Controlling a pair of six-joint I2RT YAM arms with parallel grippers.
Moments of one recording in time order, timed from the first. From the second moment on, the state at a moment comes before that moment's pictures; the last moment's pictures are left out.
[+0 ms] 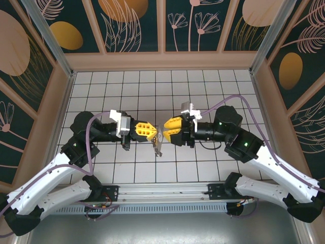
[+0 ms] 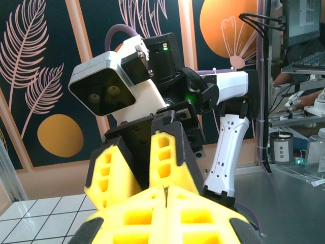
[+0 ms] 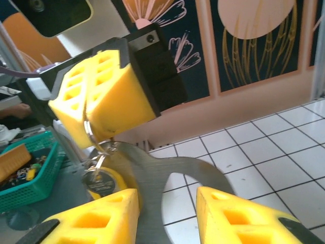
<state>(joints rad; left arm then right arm) -0.79 0.84 0.91 0.12 0.82 -0.02 0.92 0.87 1.01 -0.20 -0.58 0.18</state>
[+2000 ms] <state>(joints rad) -0.79 0.85 0.92 0.07 0.80 0.03 0.93 0.92 0.99 -0.08 -0.69 0.23</state>
